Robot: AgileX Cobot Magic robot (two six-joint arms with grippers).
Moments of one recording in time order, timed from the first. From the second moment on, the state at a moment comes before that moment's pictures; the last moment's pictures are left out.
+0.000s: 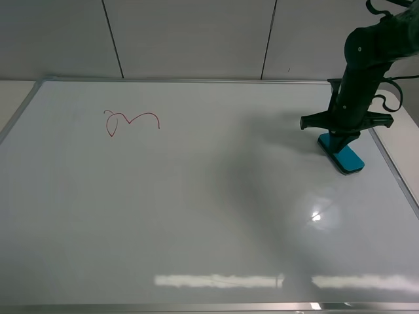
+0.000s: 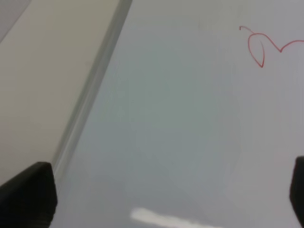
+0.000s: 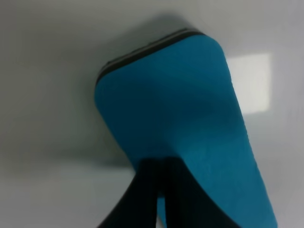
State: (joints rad) left arm 0.04 -0.01 -0.51 0.11 1.06 -0.23; right arm 0.15 2.05 -1.32 -0.15 0.89 0.30
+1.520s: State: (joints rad) left arm 0.04 -0.01 -0.51 0.11 1.06 -0.23; right arm 0.84 2.34 -1.72 0.61 0.74 -0.08
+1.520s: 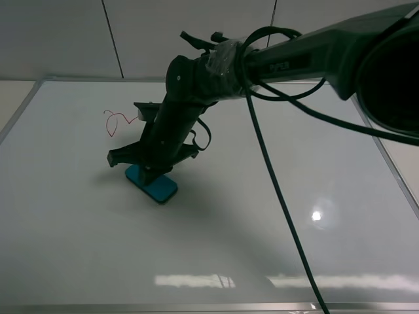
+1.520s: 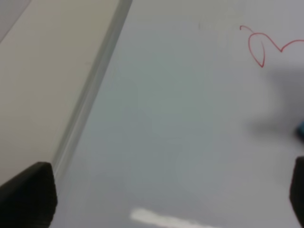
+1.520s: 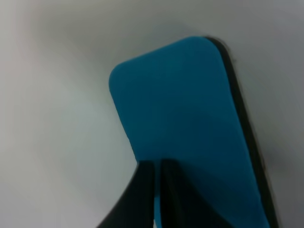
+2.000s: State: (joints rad) left arm 0.04 -0.01 -0.51 0.11 1.06 -0.23; right arm 0.96 2.55 -1.99 1.17 0.43 -0.06
